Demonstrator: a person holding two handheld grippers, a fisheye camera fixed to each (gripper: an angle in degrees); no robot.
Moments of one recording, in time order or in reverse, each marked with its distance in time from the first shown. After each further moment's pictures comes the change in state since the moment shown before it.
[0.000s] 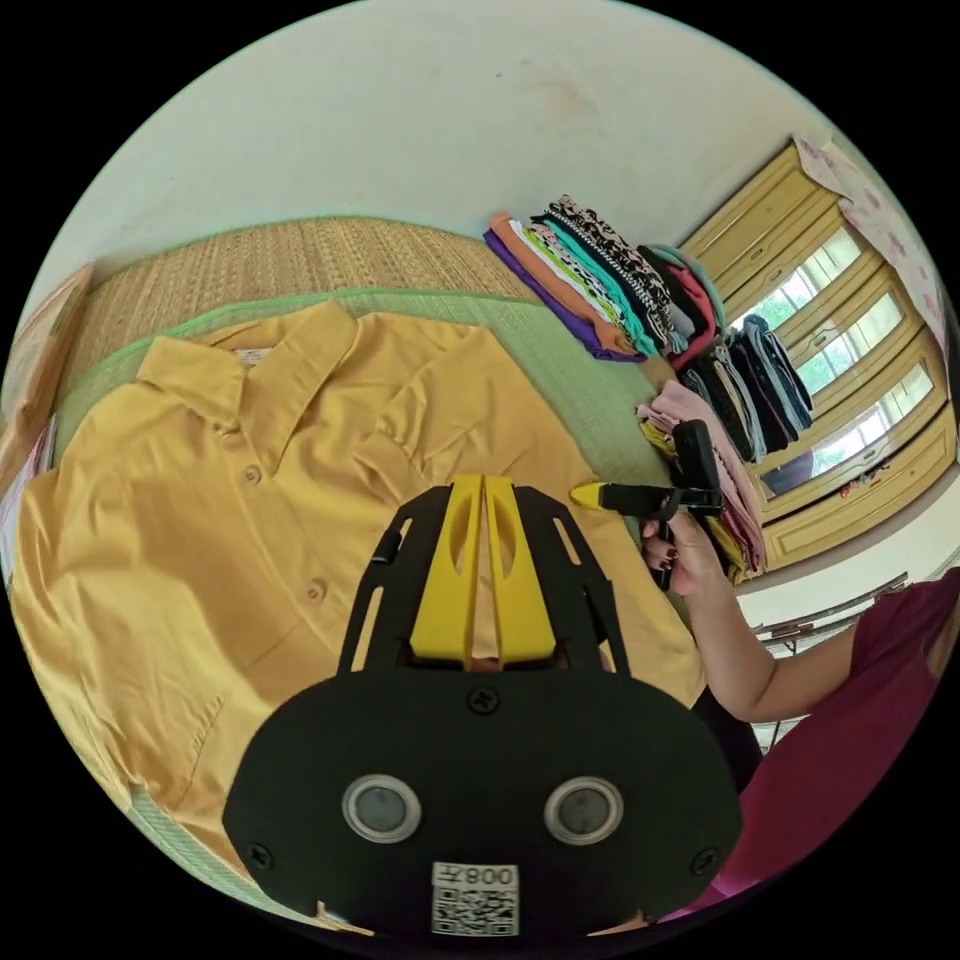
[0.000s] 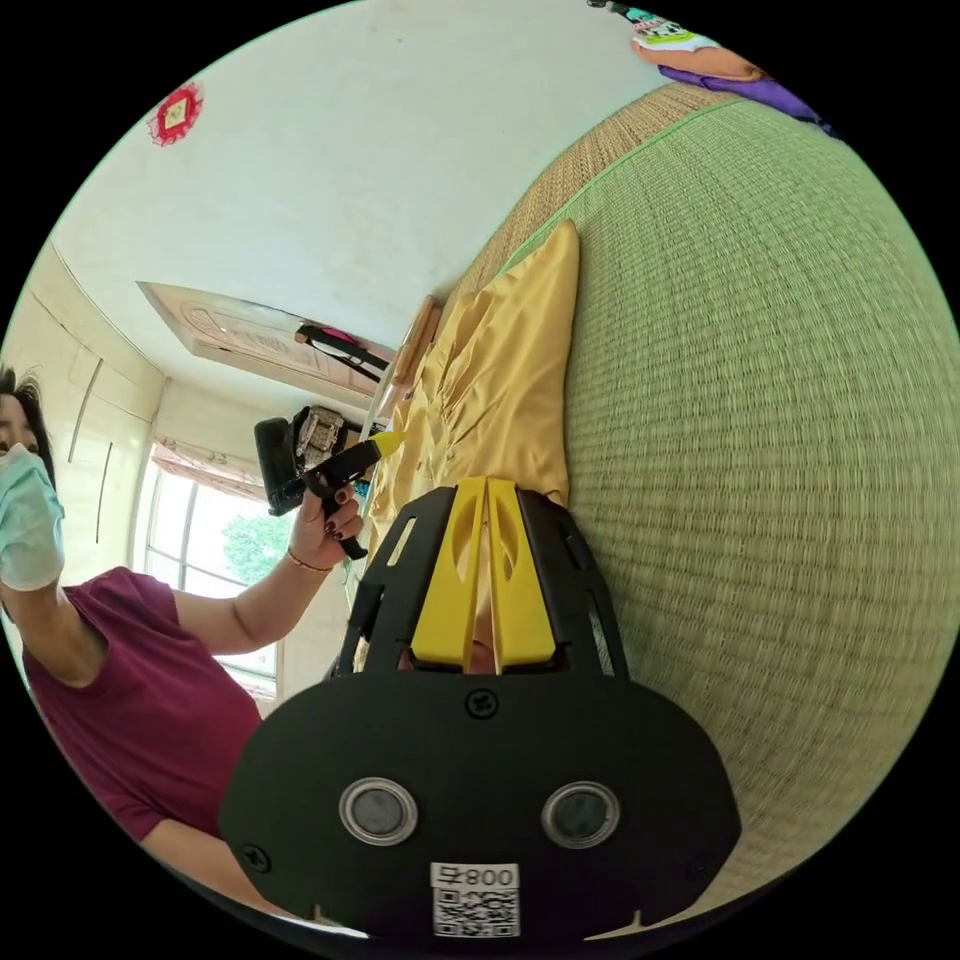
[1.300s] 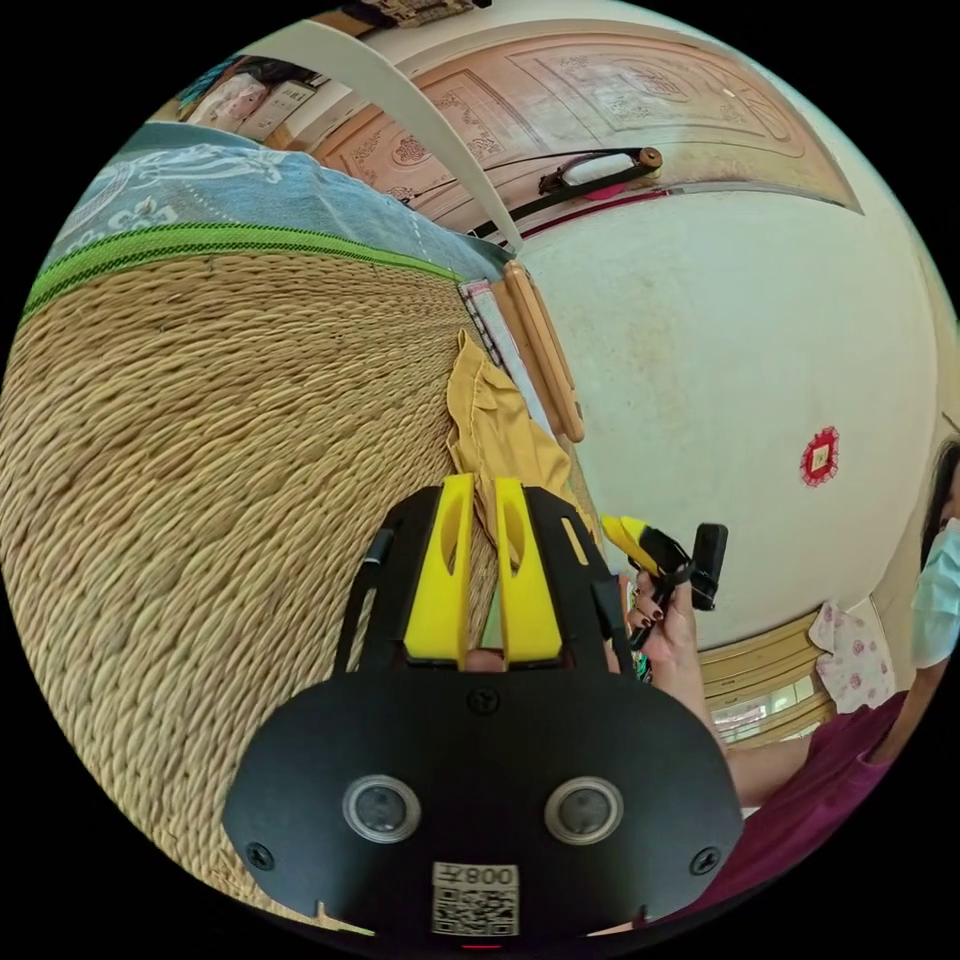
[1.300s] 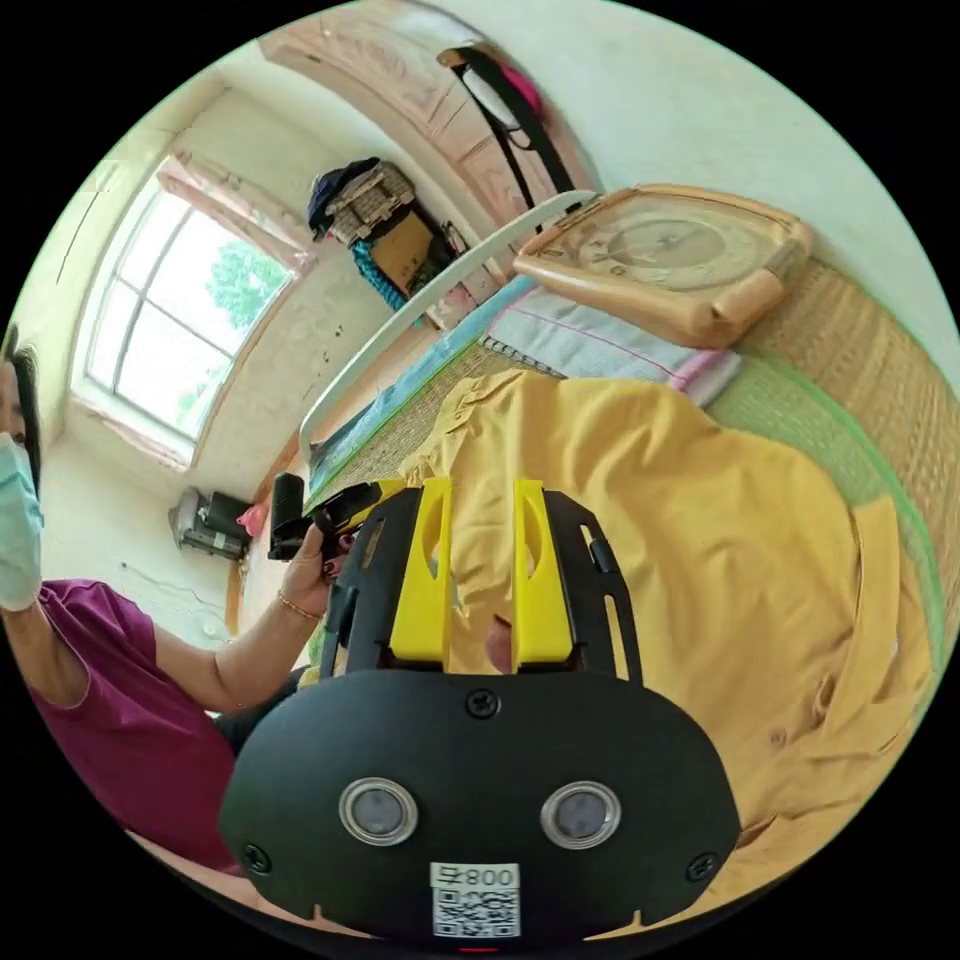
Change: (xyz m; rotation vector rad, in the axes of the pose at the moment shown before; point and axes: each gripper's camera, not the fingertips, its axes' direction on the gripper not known) left arm -0.404 0.580 -0.315 0.792 0.093 -0.920; right arm -0.529 -0.229 0.521 -0.530 0.172 -0.617
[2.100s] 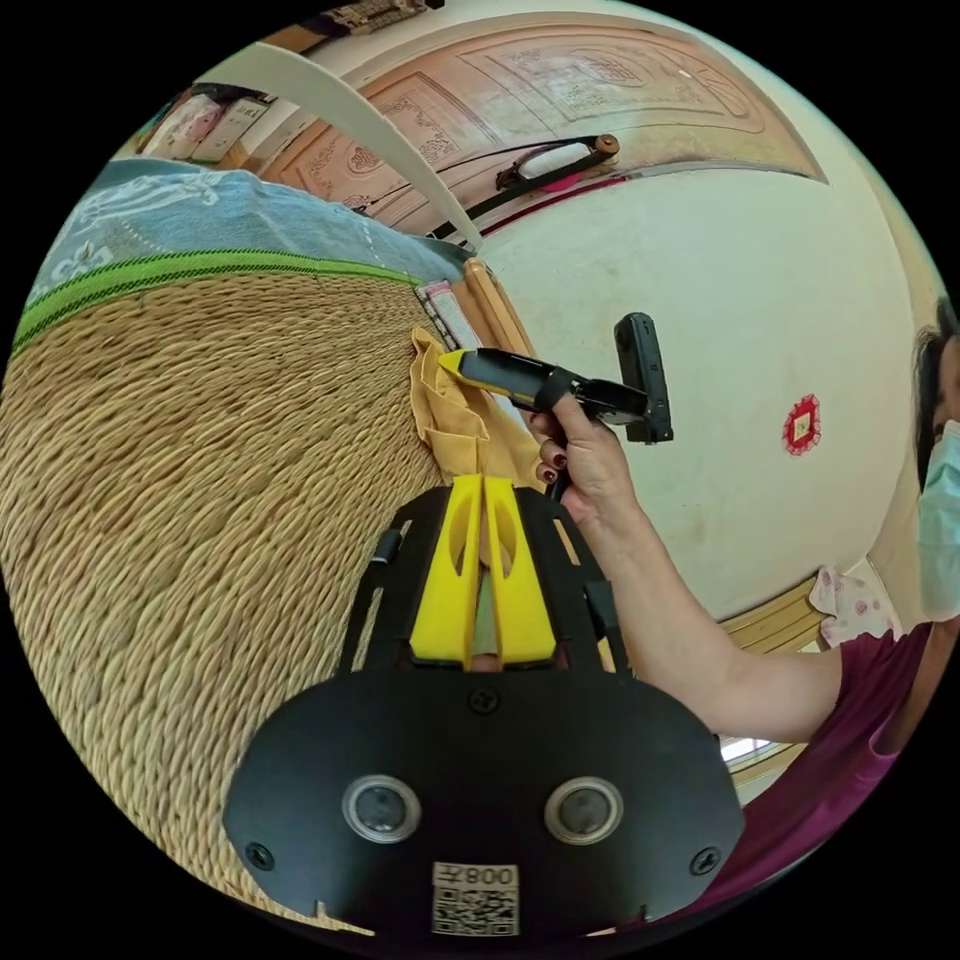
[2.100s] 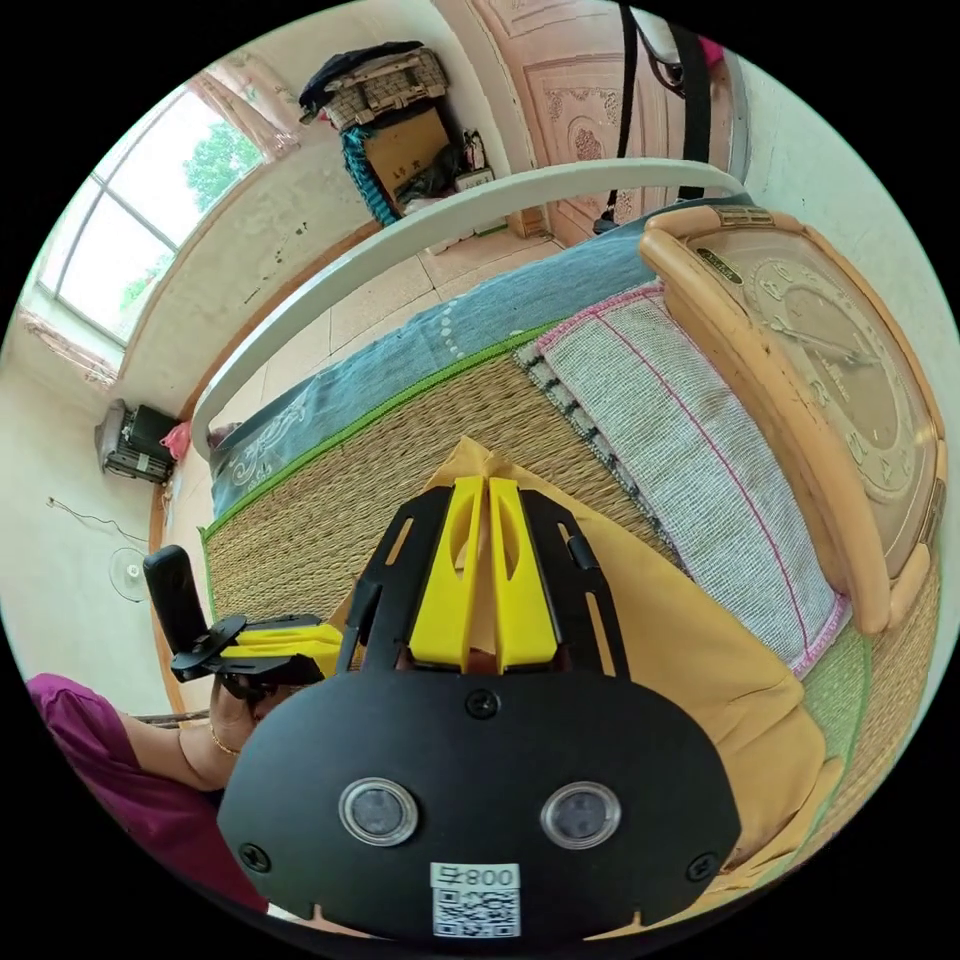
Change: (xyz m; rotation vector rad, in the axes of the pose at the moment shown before) left arm -0.010 -0.004 -0.019 -0.003 0.043 0.107; right arm -0.082 -0.236 0.151 -0.207 0.190 -0.149
